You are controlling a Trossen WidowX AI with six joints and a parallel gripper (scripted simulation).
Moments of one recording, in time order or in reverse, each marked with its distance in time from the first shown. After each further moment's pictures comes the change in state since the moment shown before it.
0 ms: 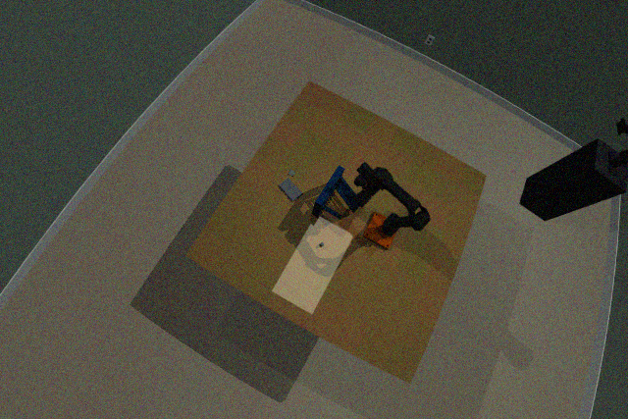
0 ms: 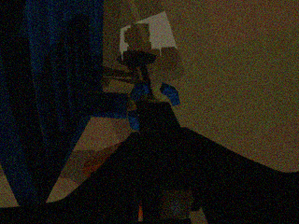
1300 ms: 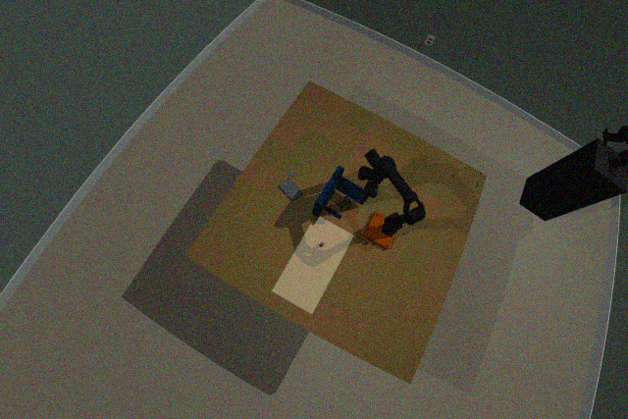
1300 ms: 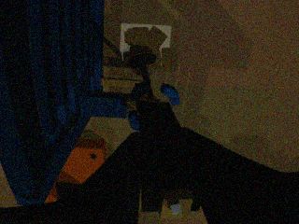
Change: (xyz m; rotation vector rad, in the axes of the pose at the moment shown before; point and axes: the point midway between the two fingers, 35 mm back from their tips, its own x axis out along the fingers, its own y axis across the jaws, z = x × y) arm 0.000 -0.059 0.023 -0.413 -0.004 -0.005
